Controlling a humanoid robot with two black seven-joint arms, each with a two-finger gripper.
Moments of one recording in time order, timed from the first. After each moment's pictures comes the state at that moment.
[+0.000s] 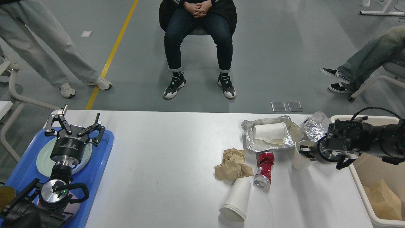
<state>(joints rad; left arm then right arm) -0.35 0.24 -1.22 -0.68 -0.10 -0.62 -0.25 1.33 -0.30 -1.08 0.92 -0.14 0.15 -0.22</state>
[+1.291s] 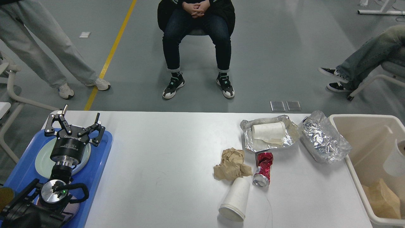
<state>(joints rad) -0.35 0.24 -1.22 -0.68 -0.10 -0.62 -0.26 1.39 -0.79 -1.27 0.83 -0.10 0.37 -0.03</state>
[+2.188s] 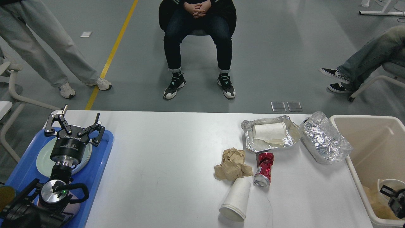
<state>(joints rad) -0.35 0.24 -1.22 -0.68 -0.10 -0.62 -0.26 0.55 -0.41 -0.92 0.10 -0.08 0.09 -0.13</state>
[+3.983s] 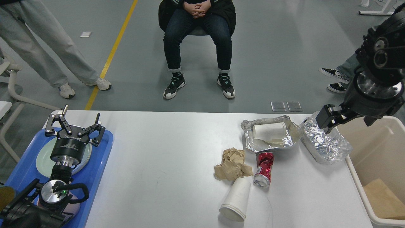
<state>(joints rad) -0.35 0.24 -1.22 -0.68 -0.10 -0.62 -0.26 2.33 -0.34 -1.35 1.56 -0.31 0.66 -0.18</state>
